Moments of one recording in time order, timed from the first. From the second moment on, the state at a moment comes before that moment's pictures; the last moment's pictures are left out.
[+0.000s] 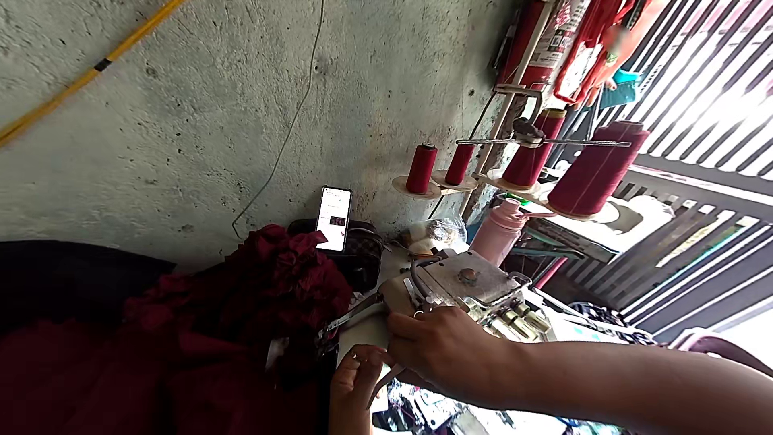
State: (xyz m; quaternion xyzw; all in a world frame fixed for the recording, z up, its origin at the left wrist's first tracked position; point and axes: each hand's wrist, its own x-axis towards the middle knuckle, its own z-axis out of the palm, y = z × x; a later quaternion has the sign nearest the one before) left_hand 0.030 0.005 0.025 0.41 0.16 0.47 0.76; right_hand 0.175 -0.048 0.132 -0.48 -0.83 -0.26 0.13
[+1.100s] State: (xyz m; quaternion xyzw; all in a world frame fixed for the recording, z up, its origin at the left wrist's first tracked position) left_hand 0.031 0.006 0.023 0.41 0.17 0.47 0.76; right_hand 0.182 -0.051 0.130 -0.46 -0.84 -0.27 0.14
